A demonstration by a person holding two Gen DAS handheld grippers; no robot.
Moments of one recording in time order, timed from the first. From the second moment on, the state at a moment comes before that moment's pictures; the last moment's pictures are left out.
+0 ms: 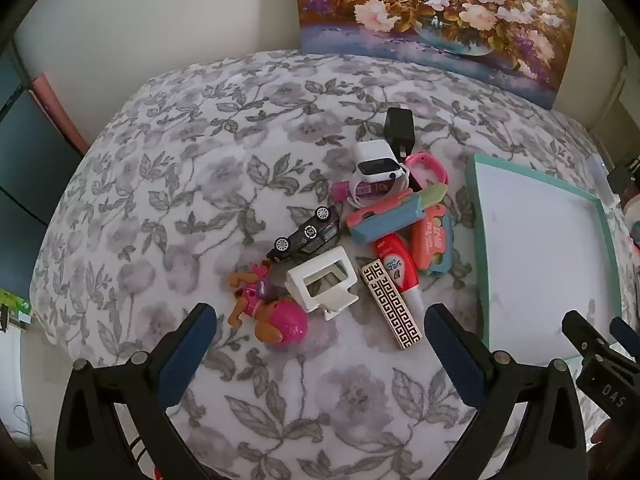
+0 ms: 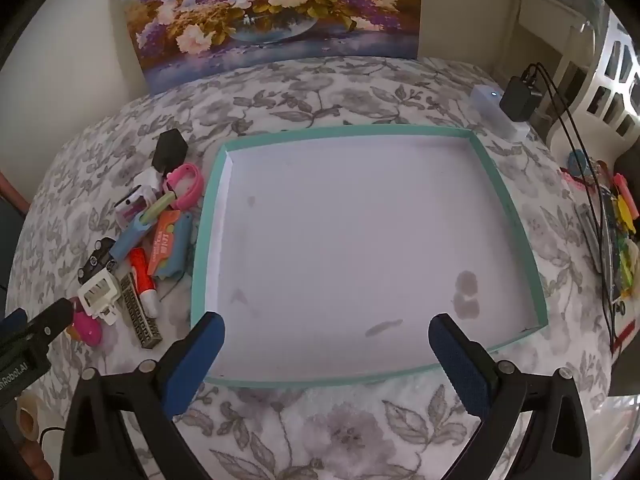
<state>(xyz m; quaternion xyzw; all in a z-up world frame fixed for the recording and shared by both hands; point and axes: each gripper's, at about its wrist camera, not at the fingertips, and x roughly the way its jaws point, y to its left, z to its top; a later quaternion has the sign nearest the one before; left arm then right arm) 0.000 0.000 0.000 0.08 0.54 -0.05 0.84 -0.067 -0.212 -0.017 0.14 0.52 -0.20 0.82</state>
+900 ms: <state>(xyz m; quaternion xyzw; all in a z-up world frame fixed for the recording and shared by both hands) 0.002 0.003 -0.003 0.09 0.54 -0.03 0.84 -0.070 -0.218 -0.012 0.14 0.51 -0.21 0.82</state>
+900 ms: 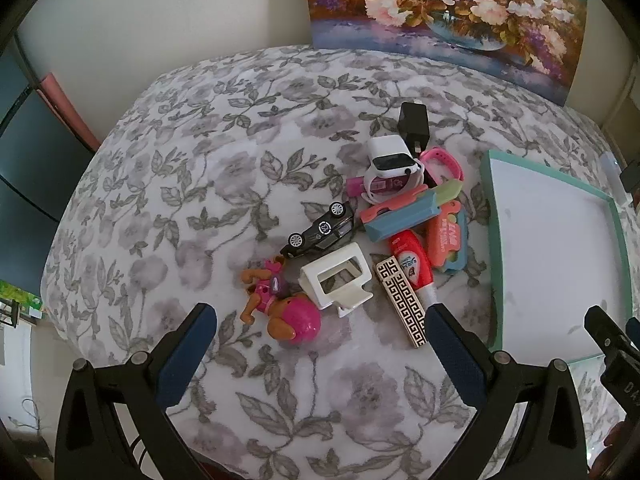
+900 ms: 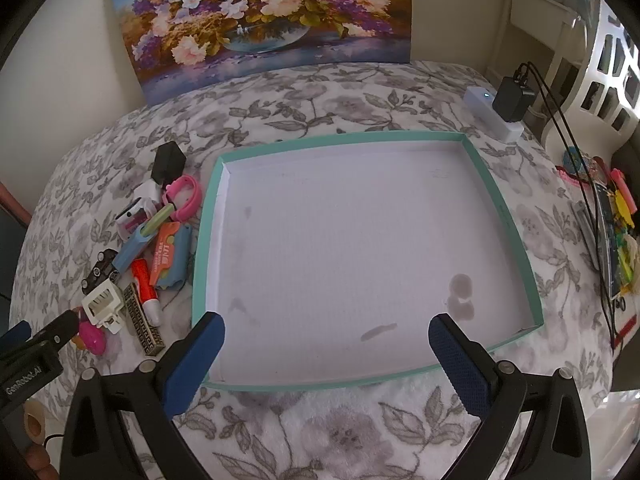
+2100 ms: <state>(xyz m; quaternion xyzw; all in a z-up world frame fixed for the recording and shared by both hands) 0.001 0.001 -0.004 0.10 0.54 -0.02 0.83 -0.072 -0.221 -0.014 0.14 0.51 -0.21 0.82</state>
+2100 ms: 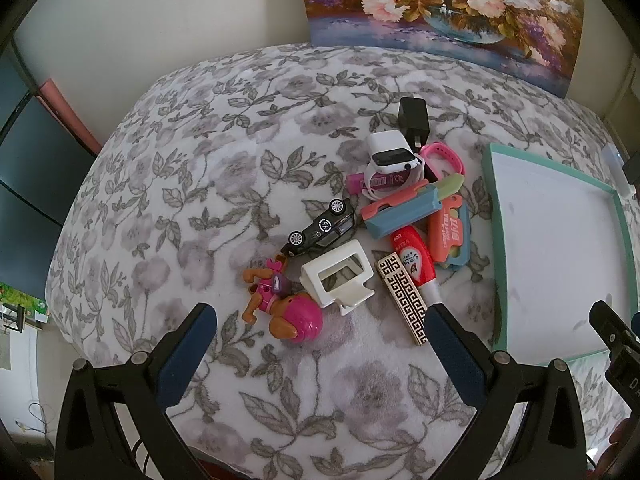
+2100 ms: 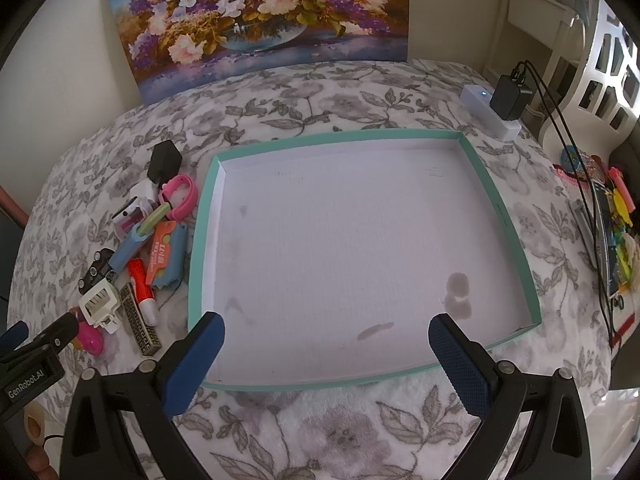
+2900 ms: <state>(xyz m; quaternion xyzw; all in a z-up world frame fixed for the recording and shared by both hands) 0.000 -0.001 -0.005 0.10 0.54 -0.02 0.83 -0.072 -0.221 -0.017 0.14 0.52 -0.21 0.82</state>
